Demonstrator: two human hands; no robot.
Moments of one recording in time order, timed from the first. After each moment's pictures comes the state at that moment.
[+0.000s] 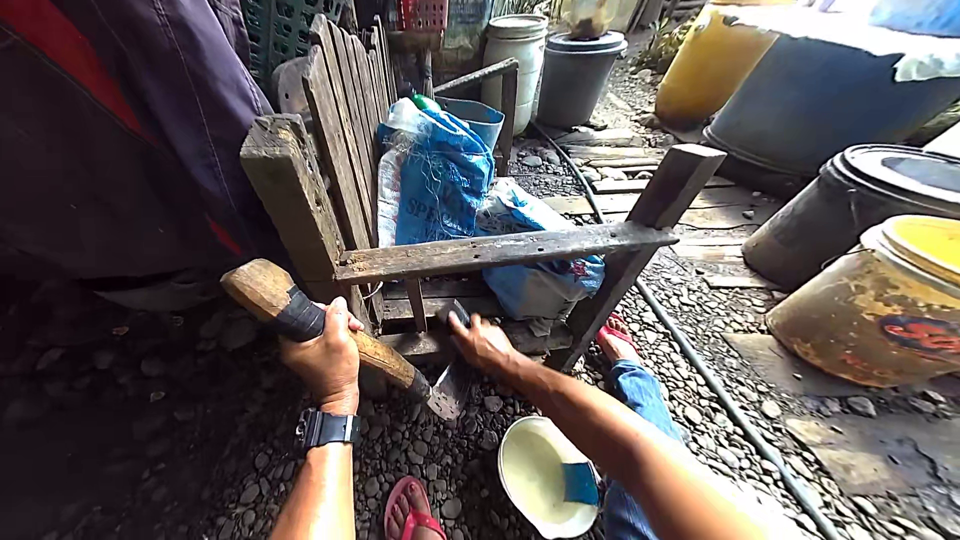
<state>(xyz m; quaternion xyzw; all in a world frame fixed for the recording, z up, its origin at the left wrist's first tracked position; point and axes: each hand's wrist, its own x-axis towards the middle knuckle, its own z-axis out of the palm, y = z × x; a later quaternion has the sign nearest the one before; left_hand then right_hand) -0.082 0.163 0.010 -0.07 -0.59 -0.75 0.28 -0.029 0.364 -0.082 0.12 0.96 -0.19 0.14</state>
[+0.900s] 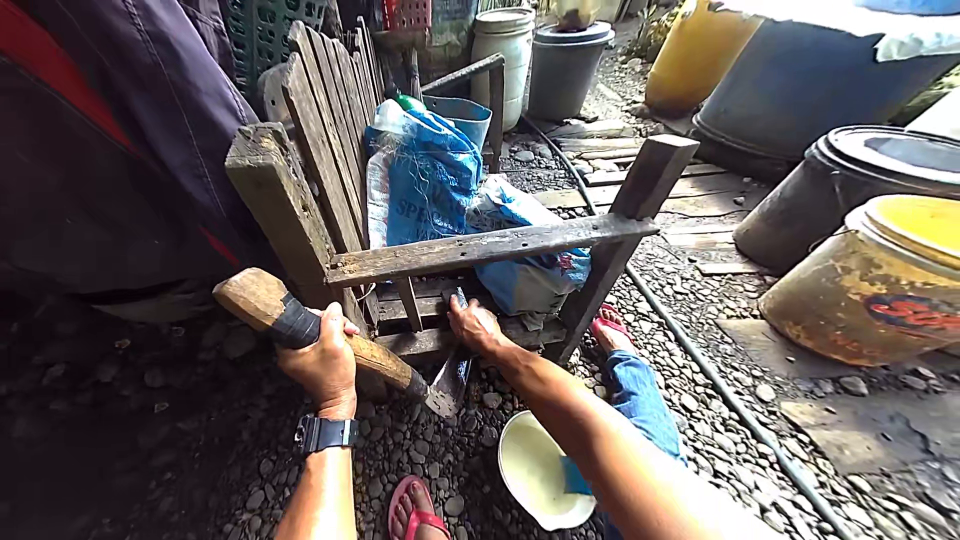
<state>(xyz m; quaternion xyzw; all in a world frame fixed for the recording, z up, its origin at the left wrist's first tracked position) -0.076 0.164 0.015 -0.07 -0.60 -0.75 0.28 -0.051 0.367 -0.080 0.22 0.94 -0.22 0.13</state>
